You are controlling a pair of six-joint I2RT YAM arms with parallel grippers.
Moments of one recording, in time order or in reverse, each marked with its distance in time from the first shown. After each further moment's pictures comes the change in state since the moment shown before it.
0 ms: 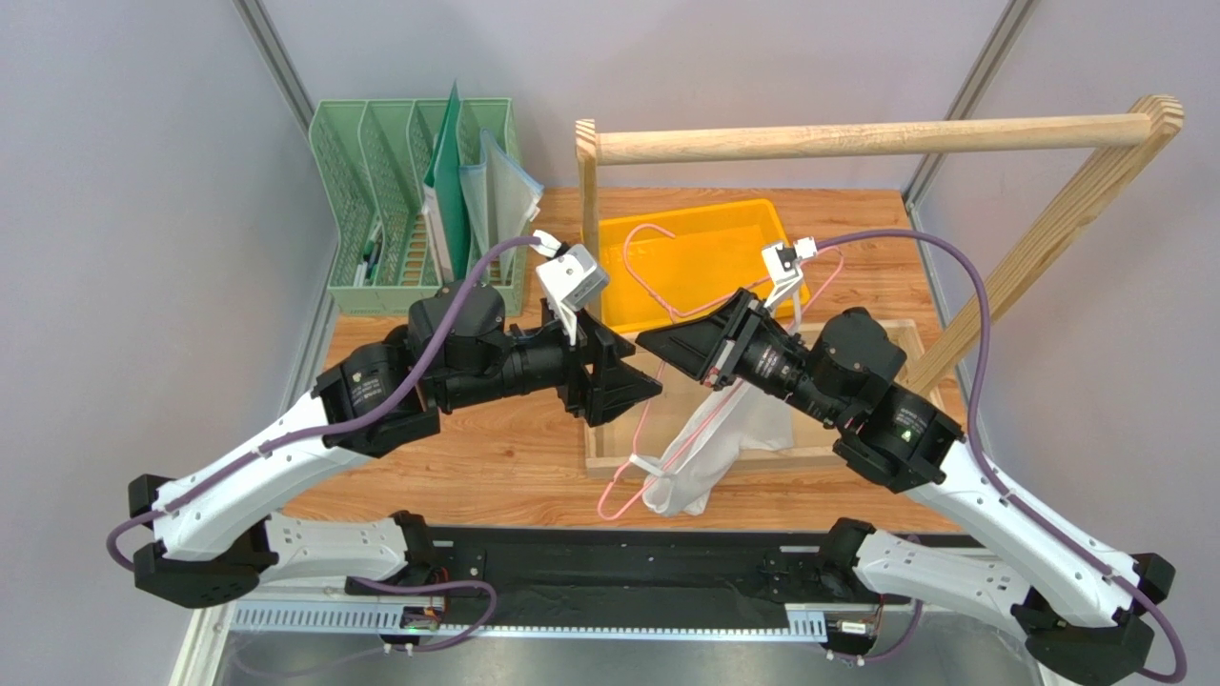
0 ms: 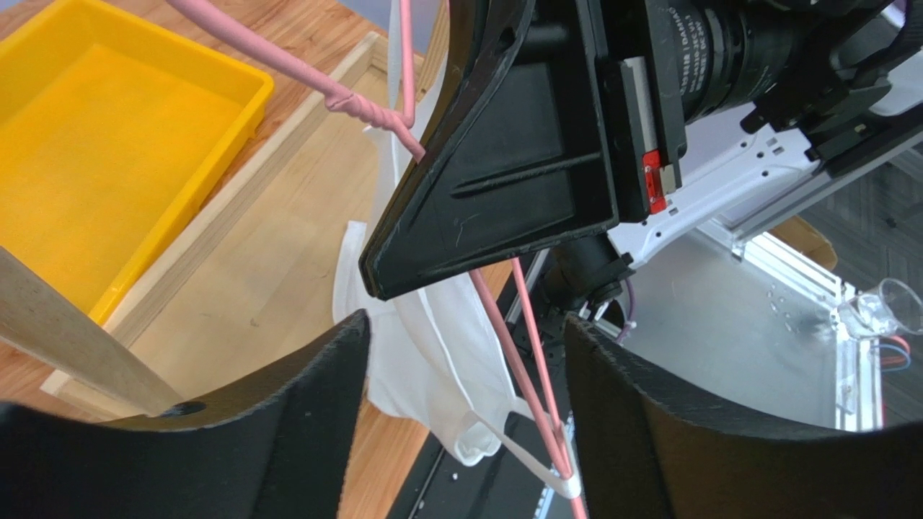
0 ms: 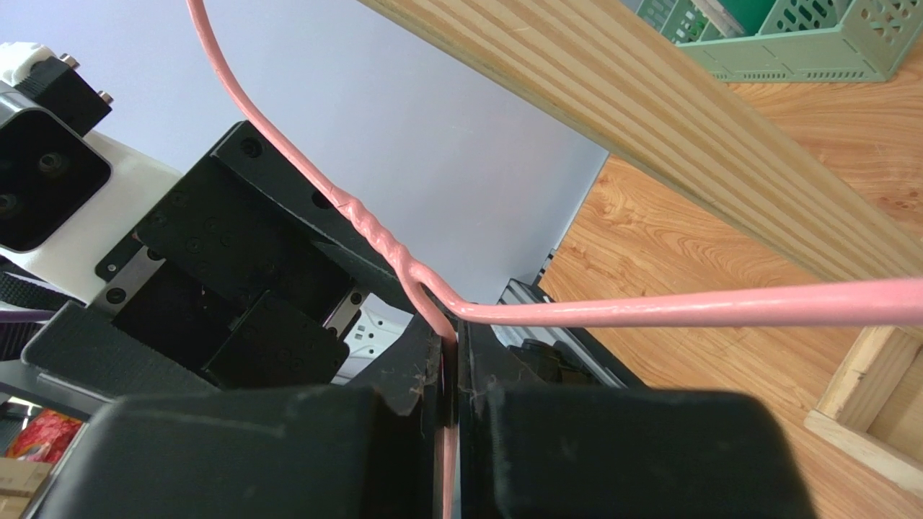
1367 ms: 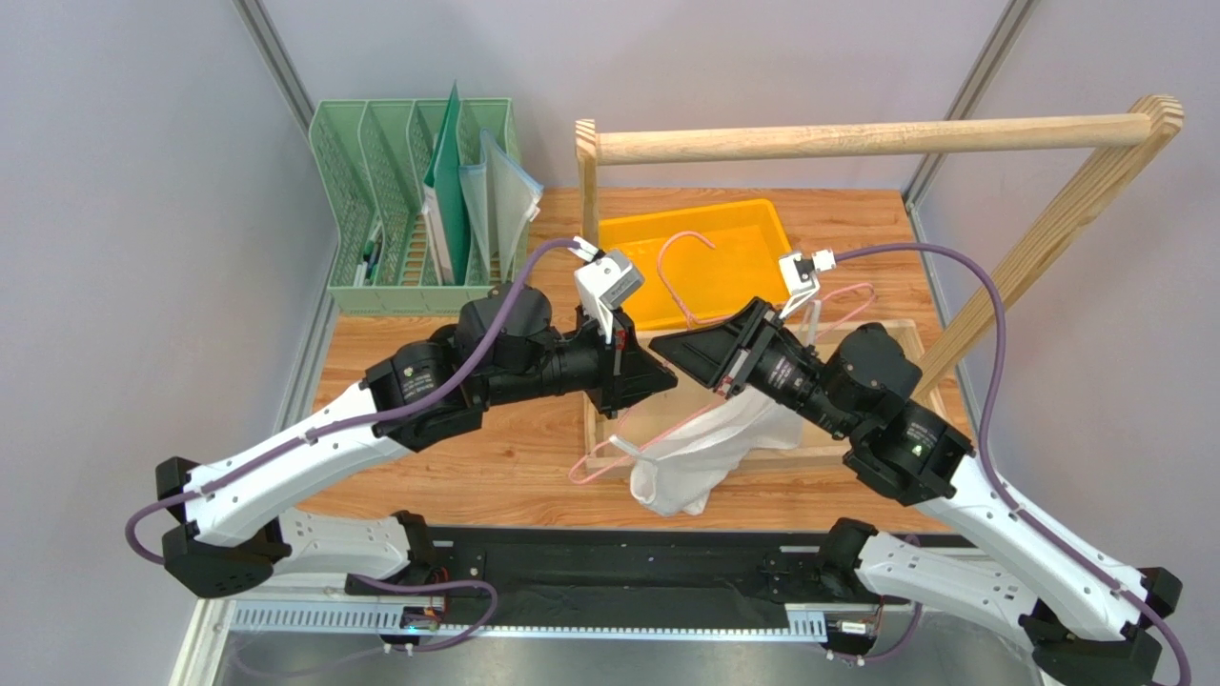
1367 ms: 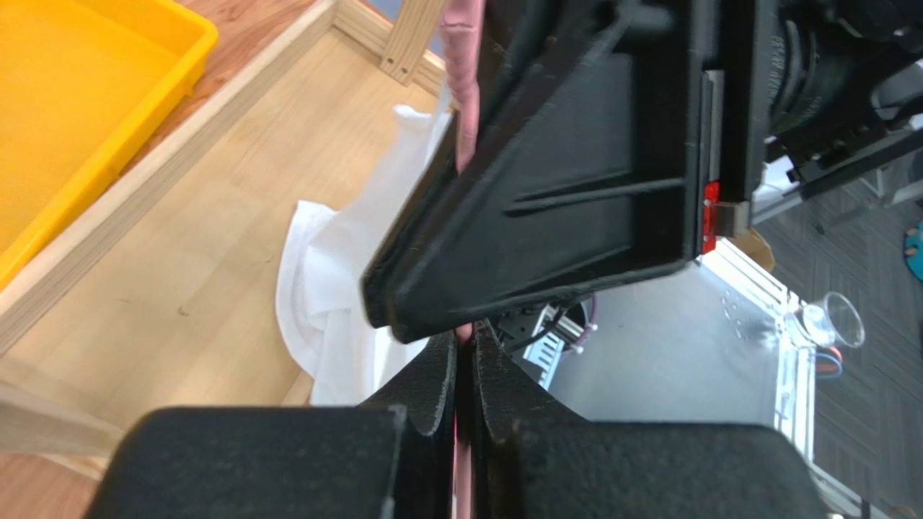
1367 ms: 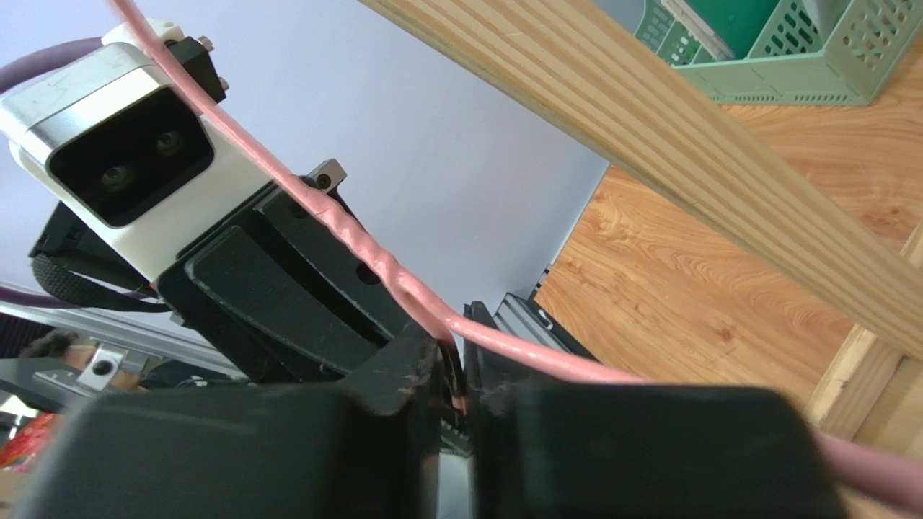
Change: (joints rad) left arm -0.002 0.072 -0.056 0.098 0.041 -0.125; right arm 0.000 -0.061 -0.064 0.044 0.022 -0.012
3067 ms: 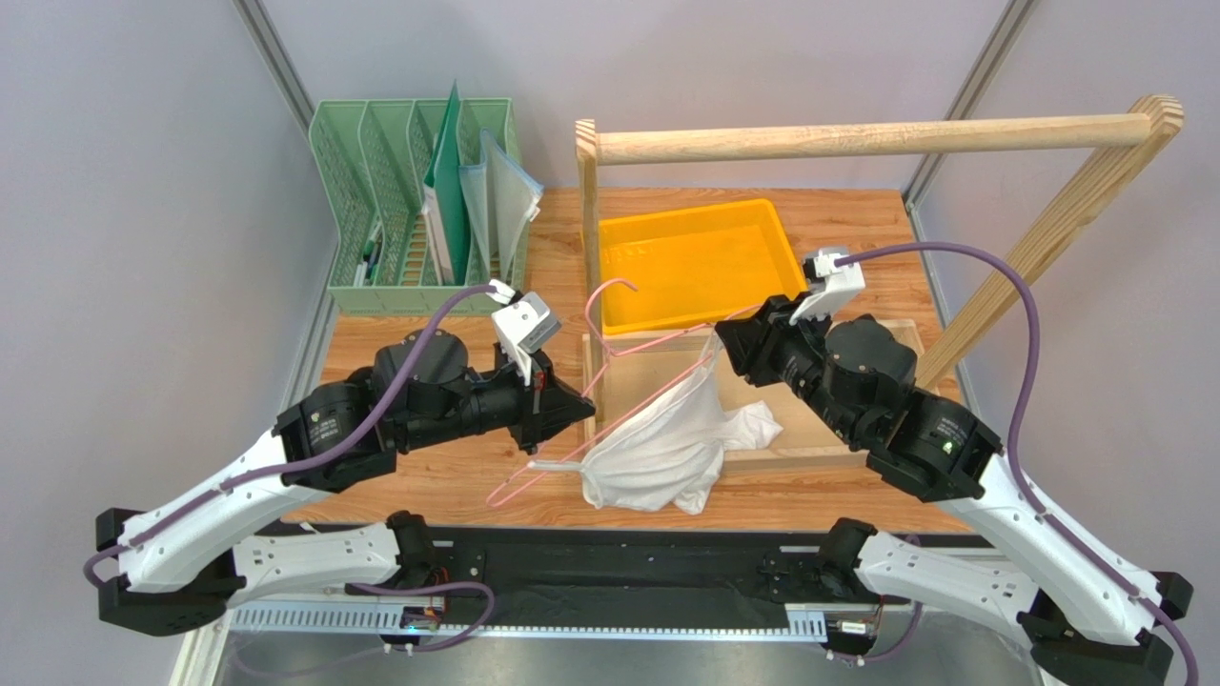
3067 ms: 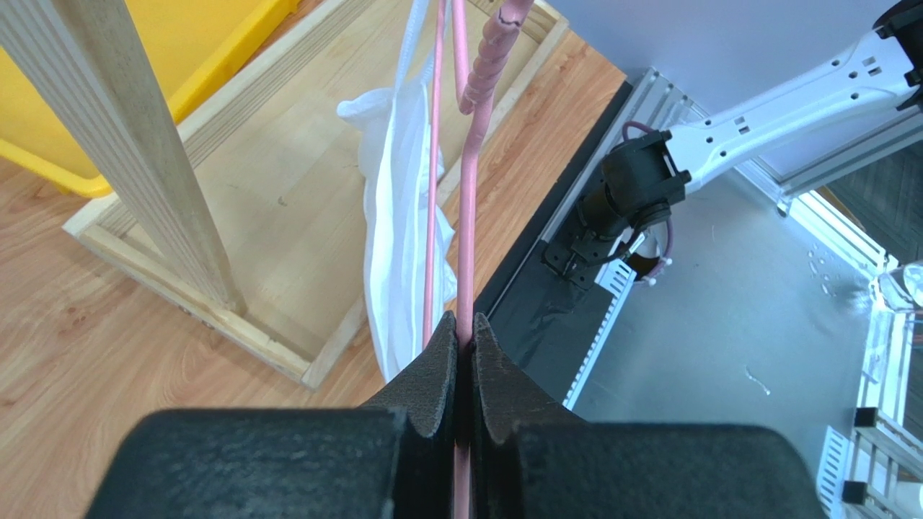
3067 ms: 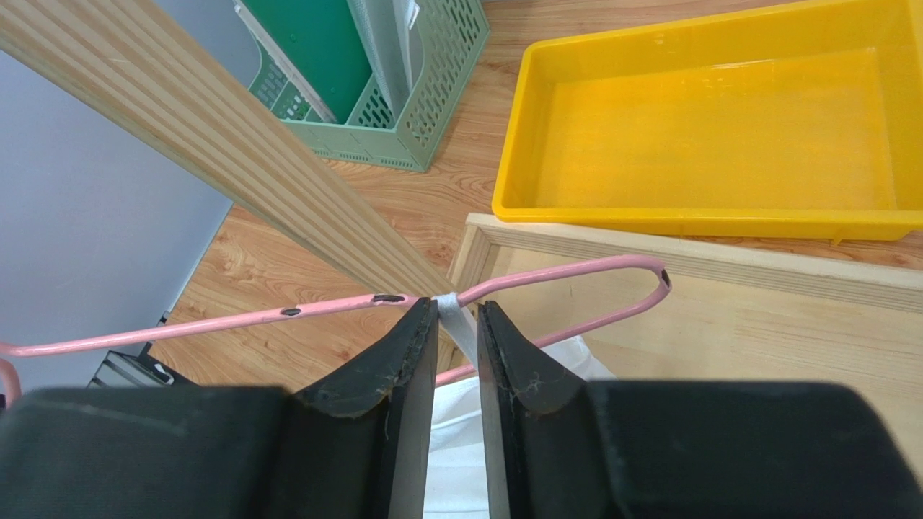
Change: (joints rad) left arm 0.000 -0.283 -0.159 -0.208 -0.111 0.065; right arm 0.001 0.011 0.143 -0.426 0.452 -0.516
